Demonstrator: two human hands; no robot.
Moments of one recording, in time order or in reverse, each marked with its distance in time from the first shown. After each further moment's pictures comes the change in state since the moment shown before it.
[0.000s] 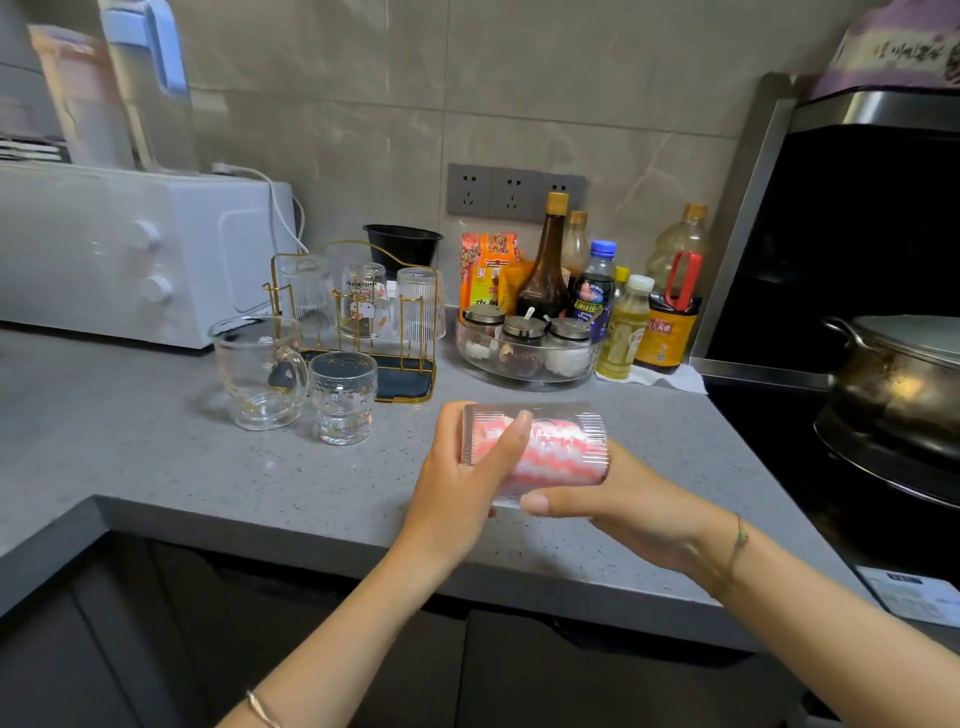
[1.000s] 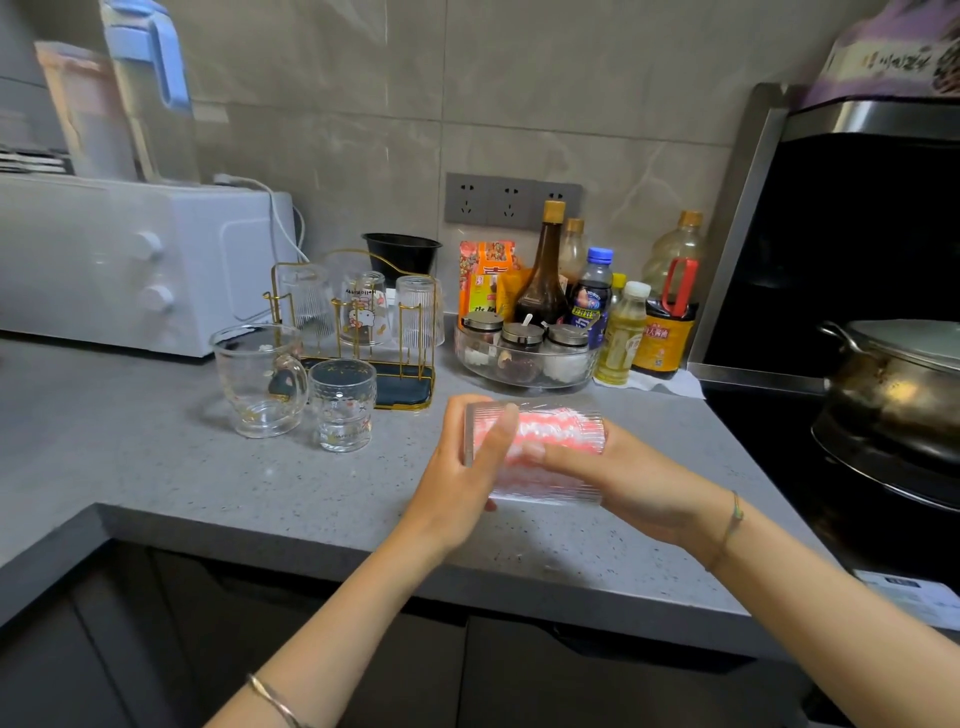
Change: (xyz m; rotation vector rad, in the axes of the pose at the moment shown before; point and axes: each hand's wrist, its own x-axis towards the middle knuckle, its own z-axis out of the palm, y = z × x) left_hand 0.008 0.003 -0.004 0.106 -0.122 0.025; right_hand 0.009 -0.011 -0.008 -0.020 0.061 0.013
